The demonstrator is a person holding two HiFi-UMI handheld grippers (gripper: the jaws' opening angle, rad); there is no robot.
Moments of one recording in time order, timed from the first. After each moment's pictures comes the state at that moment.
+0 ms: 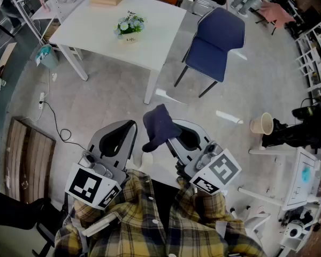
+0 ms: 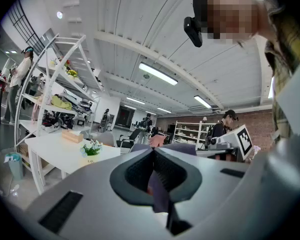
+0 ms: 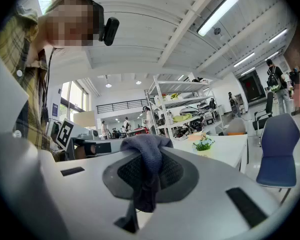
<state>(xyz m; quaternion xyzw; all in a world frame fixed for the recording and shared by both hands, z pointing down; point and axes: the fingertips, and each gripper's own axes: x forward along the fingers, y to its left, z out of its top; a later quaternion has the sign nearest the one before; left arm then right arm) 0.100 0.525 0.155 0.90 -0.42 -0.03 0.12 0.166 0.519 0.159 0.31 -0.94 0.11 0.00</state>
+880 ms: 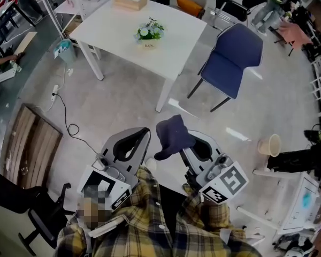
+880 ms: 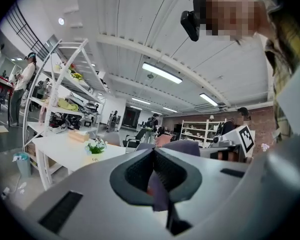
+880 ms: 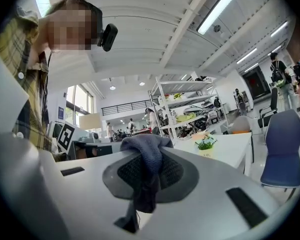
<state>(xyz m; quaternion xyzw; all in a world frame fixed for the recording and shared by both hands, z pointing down) 0.118 0.533 0.163 0.88 -0.46 -0.02 0.12 0.190 0.524 0.162 0.28 -0.95 0.11 -0.01</state>
